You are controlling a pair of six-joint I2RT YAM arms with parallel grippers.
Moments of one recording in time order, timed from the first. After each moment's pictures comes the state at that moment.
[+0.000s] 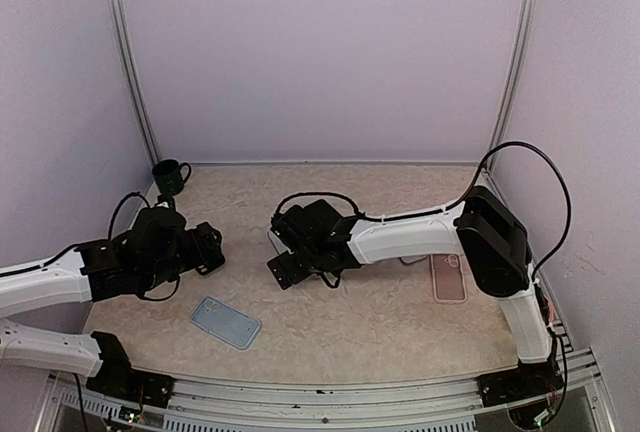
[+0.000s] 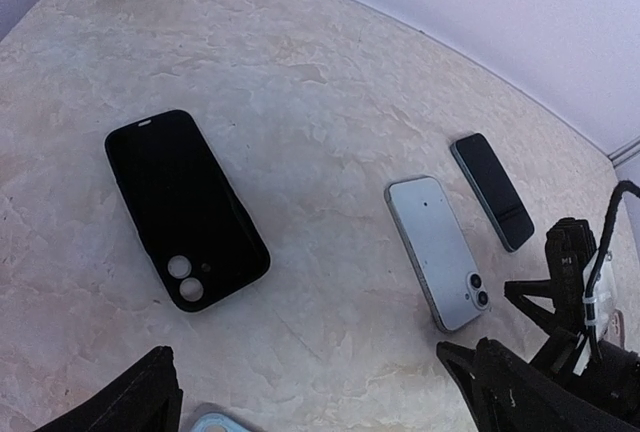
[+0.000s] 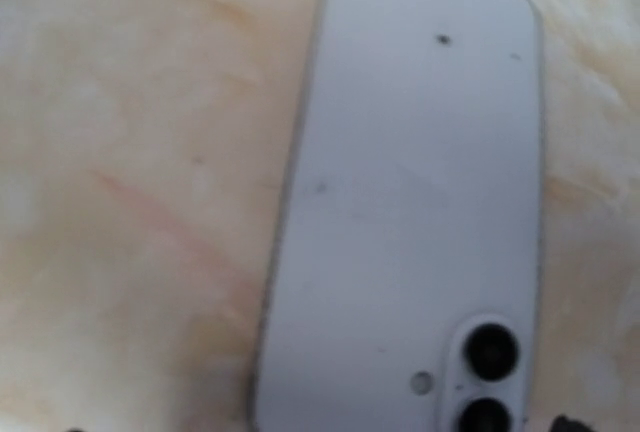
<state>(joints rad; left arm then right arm) -0.80 0.97 0.60 -0.30 -0.54 -0.87 1.08 2.24 1.66 -0.31 0.34 0.28</state>
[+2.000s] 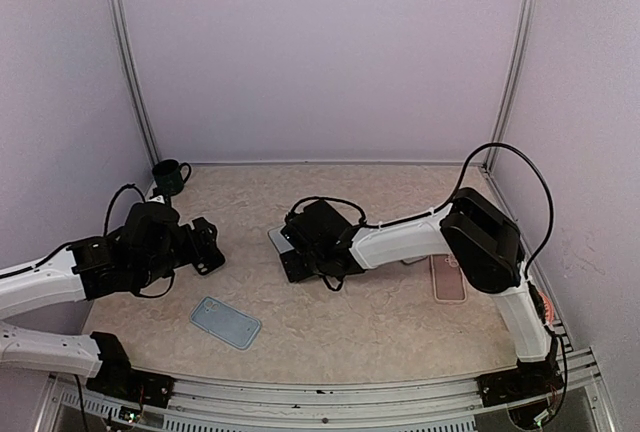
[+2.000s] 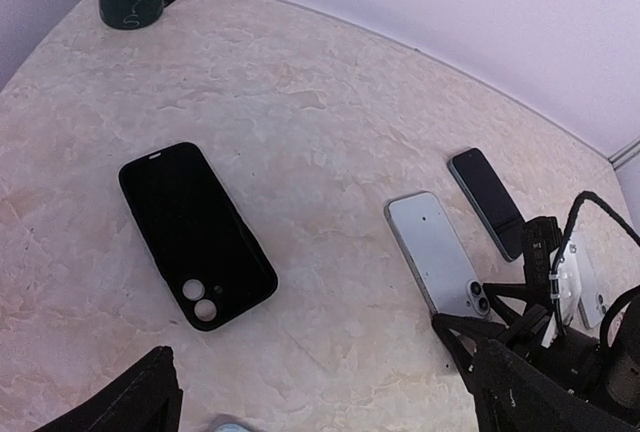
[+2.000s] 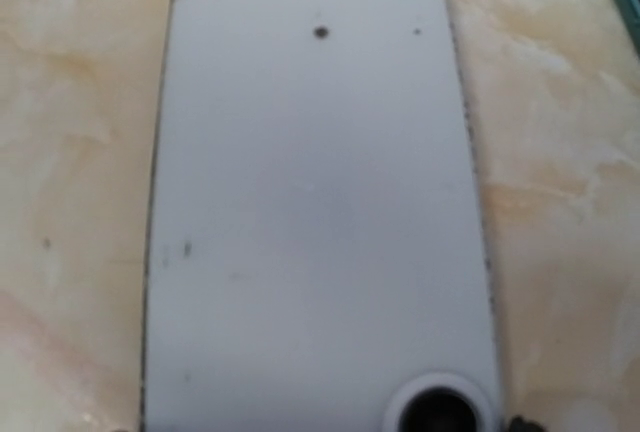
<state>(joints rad) -0.80 0.93 0.62 -0.34 -0.57 -0.80 1.03 2.30 1.60 -0.14 0.35 0.41</state>
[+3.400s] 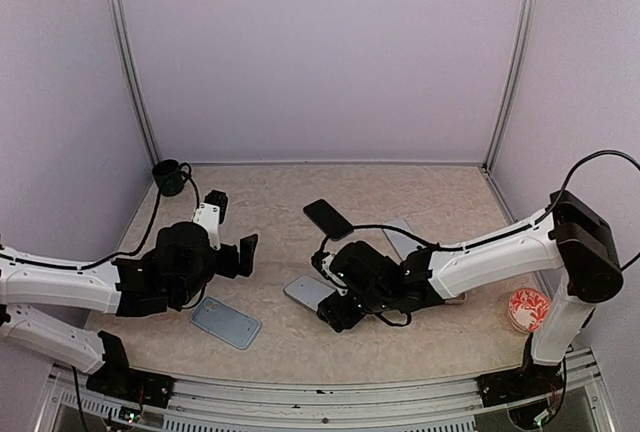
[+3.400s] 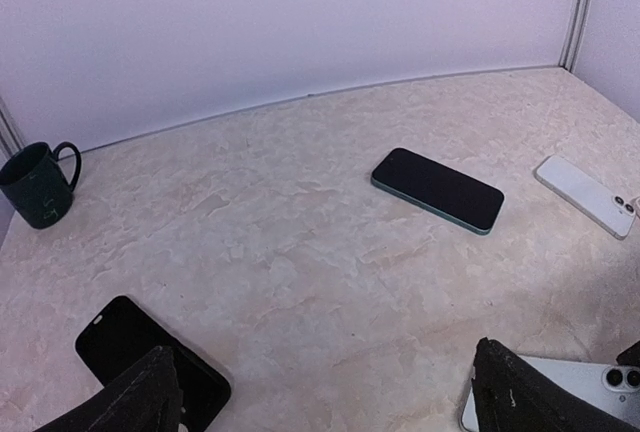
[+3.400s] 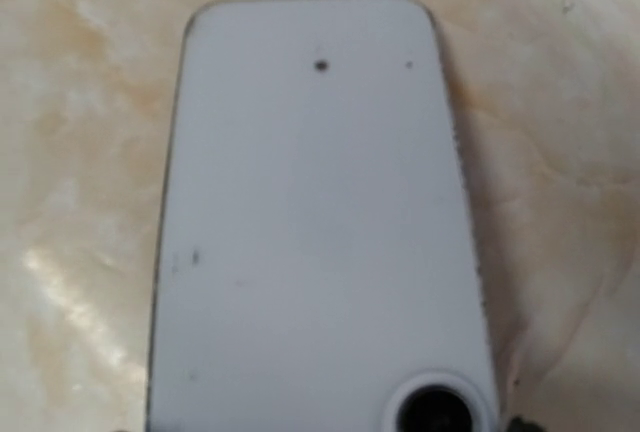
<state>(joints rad) -0.96 1.16 0.51 0.26 -0.67 -0.23 1.17 1.76 1.00 -0.15 0.19 0.34</state>
